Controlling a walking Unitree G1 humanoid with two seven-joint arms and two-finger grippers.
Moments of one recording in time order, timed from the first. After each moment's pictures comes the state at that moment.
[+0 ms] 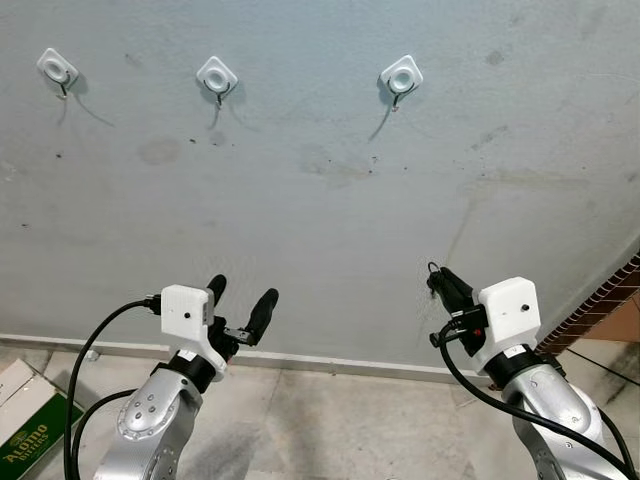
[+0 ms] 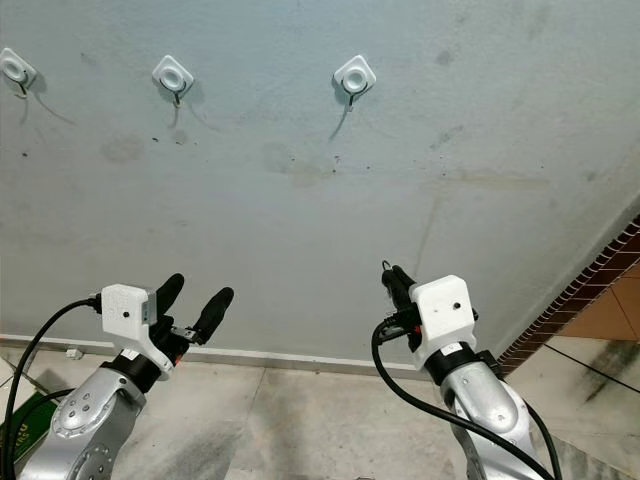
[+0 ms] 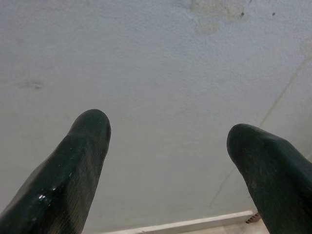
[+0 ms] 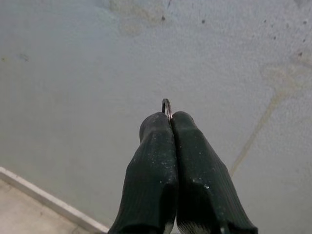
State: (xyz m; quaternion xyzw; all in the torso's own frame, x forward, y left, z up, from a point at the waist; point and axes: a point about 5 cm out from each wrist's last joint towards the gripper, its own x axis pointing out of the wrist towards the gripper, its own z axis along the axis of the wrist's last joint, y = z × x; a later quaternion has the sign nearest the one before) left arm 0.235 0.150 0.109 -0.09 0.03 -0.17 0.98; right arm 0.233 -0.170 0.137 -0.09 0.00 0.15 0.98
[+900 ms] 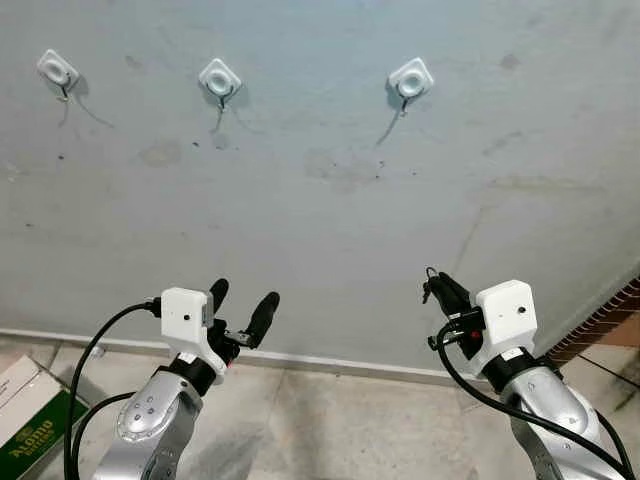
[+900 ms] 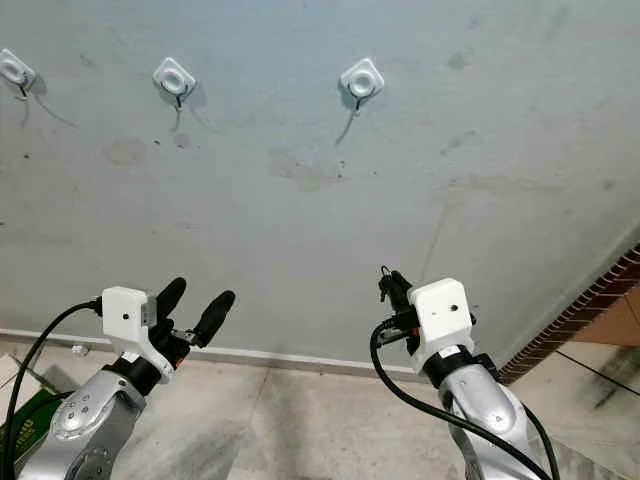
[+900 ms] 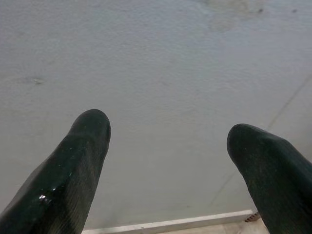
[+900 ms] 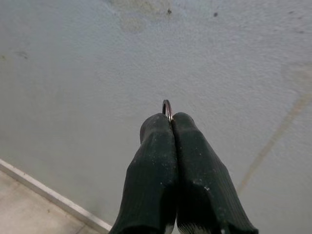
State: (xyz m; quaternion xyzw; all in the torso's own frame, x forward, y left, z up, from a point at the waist) left arm 0.235 0.149 0.108 -0.10 0.04 -0.18 0.98; right arm 0.234 -0.168 0.136 -0.09 0.01 0.15 0.98
